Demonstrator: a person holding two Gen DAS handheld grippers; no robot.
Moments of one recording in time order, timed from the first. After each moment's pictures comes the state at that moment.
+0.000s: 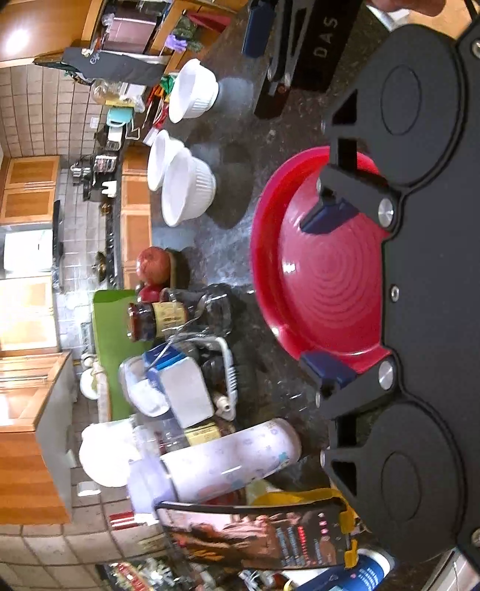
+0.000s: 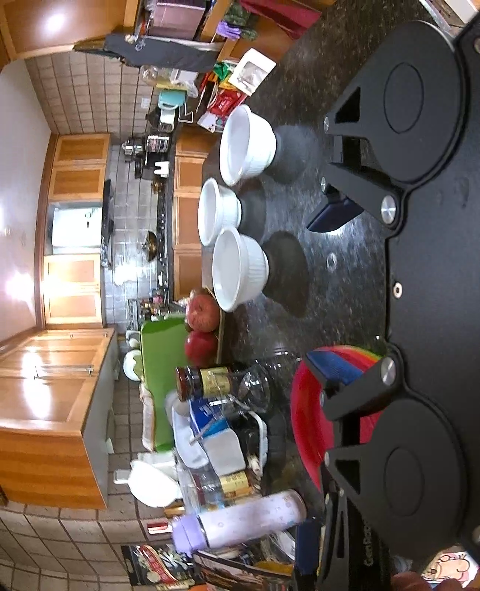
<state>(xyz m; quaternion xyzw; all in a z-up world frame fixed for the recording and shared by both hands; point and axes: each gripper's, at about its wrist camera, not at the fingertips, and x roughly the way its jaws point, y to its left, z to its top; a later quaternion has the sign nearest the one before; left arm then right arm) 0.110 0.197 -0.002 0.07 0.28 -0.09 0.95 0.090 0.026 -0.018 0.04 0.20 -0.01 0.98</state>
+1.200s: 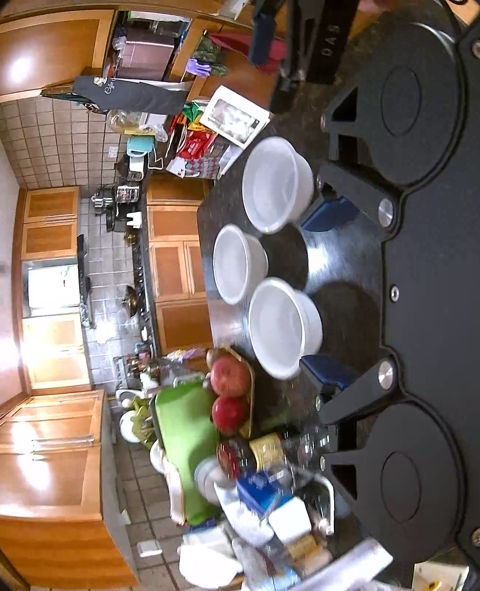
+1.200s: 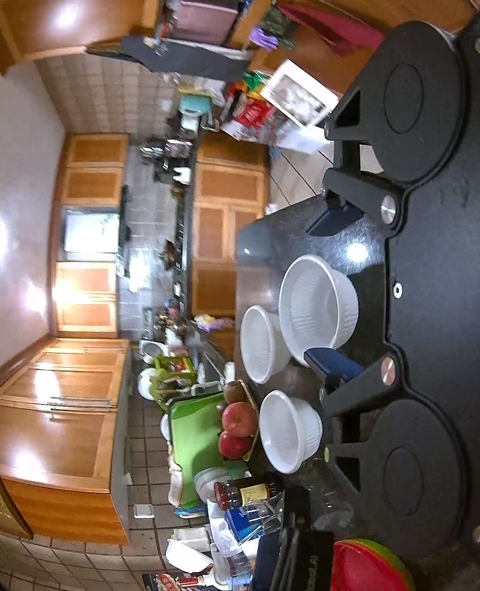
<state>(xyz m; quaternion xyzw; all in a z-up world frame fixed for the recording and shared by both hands) 0.186 -0.007 0.039 0.08 0.25 -0.12 0.96 0.174 -0.223 0.009 0.01 0.19 0.01 0.98</state>
